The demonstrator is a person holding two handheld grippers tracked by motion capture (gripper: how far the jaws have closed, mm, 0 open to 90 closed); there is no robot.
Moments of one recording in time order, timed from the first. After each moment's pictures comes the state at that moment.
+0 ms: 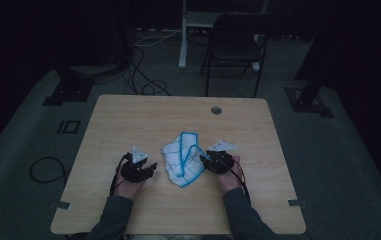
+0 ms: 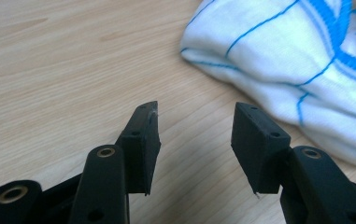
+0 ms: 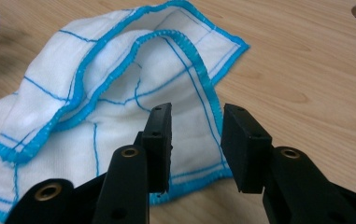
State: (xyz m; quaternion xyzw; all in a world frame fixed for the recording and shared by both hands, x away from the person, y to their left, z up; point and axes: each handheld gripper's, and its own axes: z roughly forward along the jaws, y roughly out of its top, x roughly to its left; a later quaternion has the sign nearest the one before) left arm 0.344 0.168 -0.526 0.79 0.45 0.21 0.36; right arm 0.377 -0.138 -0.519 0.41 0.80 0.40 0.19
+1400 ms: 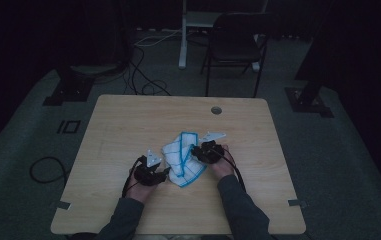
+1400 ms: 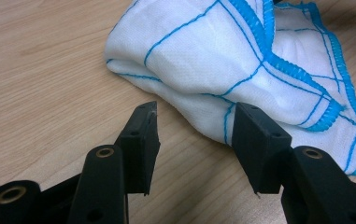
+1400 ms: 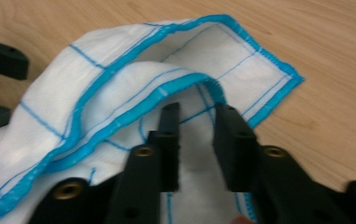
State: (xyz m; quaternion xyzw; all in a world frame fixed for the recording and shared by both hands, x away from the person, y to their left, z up) left arm 0.339 0.132 -0.533 0.81 0.41 0.19 0.37; right arm 0.420 -0.118 -0.526 0.34 0.84 0.41 0.13
